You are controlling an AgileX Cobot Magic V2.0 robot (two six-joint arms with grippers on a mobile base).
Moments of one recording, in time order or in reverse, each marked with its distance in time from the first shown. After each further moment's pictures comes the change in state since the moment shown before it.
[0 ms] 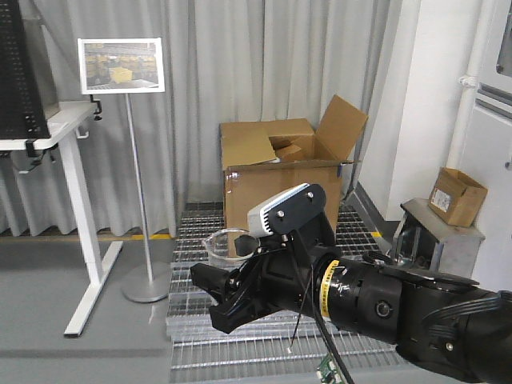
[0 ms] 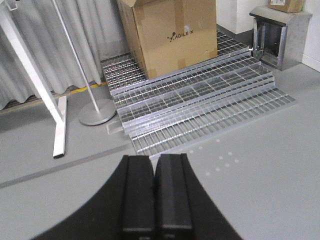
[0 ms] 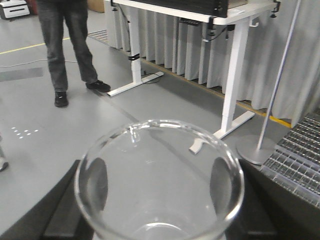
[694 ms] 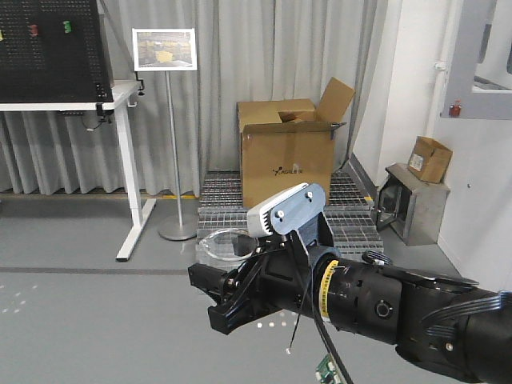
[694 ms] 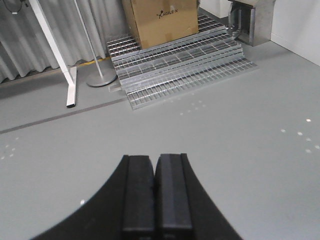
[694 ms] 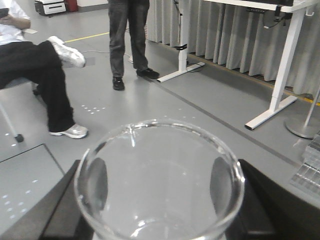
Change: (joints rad) left arm 0.000 0.000 0.000 0.000 0.000 0.000; right arm 0.000 0.000 0.000 0.000 -0.010 0.000
